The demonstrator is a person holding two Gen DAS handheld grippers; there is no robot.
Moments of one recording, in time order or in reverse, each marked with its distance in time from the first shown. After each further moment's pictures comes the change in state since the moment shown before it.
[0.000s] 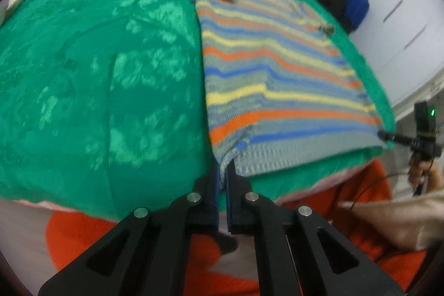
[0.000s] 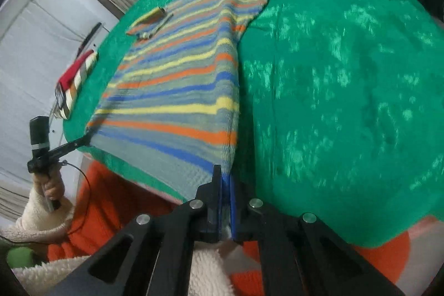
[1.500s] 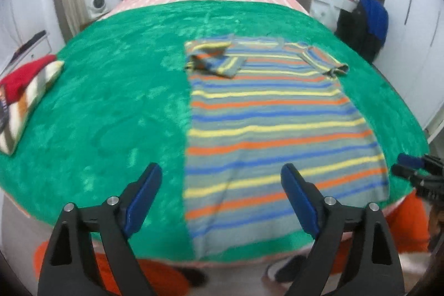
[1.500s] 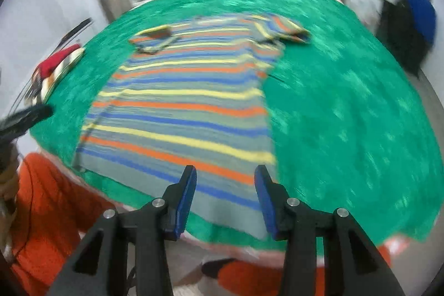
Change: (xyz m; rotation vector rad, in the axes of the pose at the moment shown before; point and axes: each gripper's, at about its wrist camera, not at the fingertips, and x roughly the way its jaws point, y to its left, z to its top) left arm -0.038 -0.085 0.057 0.075 -0.290 0.265; right arm -0.014 0.080 0.000 -0.197 -0.207 -0.247
